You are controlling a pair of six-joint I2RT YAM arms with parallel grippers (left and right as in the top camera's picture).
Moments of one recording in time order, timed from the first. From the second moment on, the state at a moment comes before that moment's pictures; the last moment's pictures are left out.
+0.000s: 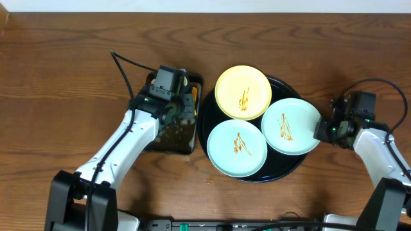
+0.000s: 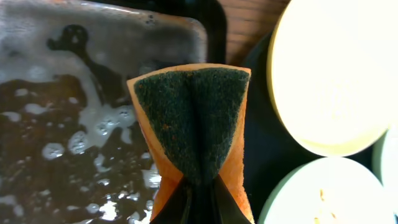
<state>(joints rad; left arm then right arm) -0.34 1.56 1.03 -0.52 0.13 -0.36 -0.23 1.50 0.78 -0.54 -0.15 0.09</state>
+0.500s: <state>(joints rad) -0.51 1.56 1.26 -0.54 0.18 -0.35 -0.23 1.50 0.78 -0.54 -0.15 0.10</state>
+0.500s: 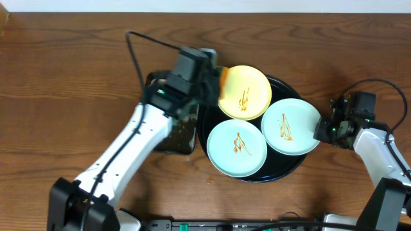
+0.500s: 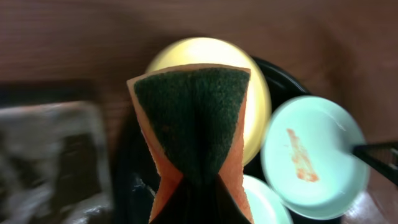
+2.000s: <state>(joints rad) -0.92 2.20 1.58 -0.37 0.41 -0.46 -0.23 1.50 0.78 -0.56 -0.16 0.10</state>
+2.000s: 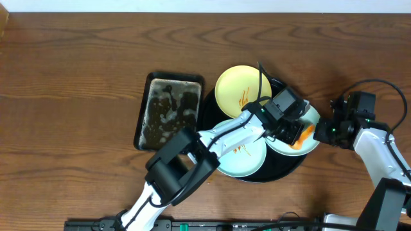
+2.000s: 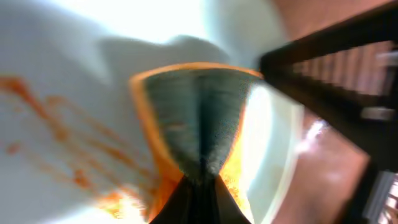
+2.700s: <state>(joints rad) -0.86 2.20 1.58 -0.35 0.13 -0.46 -0.23 1.50 0.78 -0.58 -0.16 0.10</state>
